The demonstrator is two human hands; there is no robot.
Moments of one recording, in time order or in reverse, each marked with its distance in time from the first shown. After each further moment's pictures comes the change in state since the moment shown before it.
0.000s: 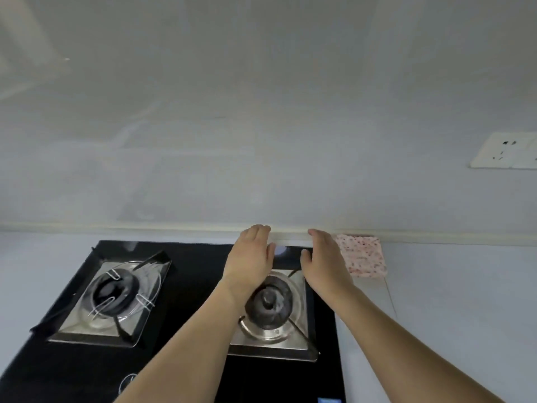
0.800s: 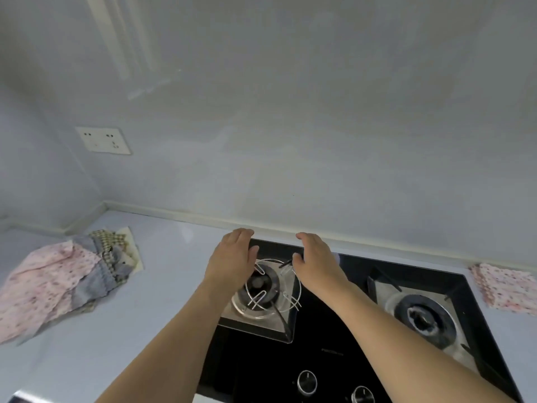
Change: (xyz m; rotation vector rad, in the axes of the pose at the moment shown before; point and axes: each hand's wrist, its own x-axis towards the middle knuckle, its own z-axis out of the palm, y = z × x) left_hand -0.110 -0.353 -0.182 0.034 0.103 -0.155; right_hand -0.039 -0.322 0.197 -0.016 -0.243 -0.216
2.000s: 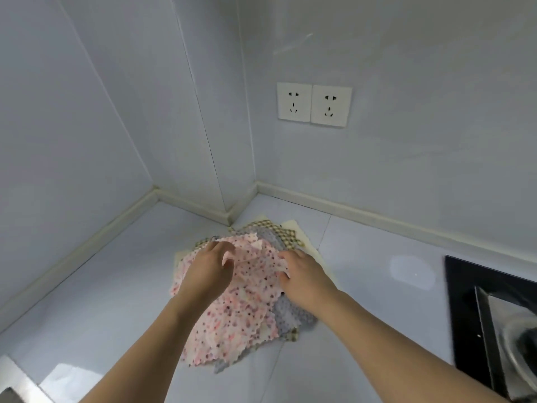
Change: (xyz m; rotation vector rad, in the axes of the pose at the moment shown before) left_hand -0.048 -0.582 -0.130 -0.060 0.023 -0.372; right_hand 0.165 -0.389 0.427 -0.156 -0.345 -0.230
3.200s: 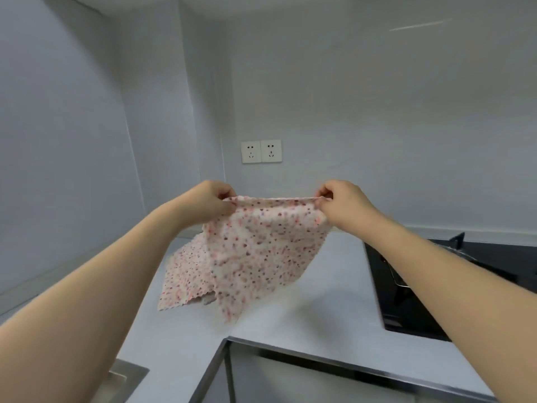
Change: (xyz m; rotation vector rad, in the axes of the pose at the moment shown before) left_hand -0.202 0.074 -0.095 -0.069 0.061 0.429; right_hand -0.266 -0.004 -0.033 0.135 0.798 -0.047
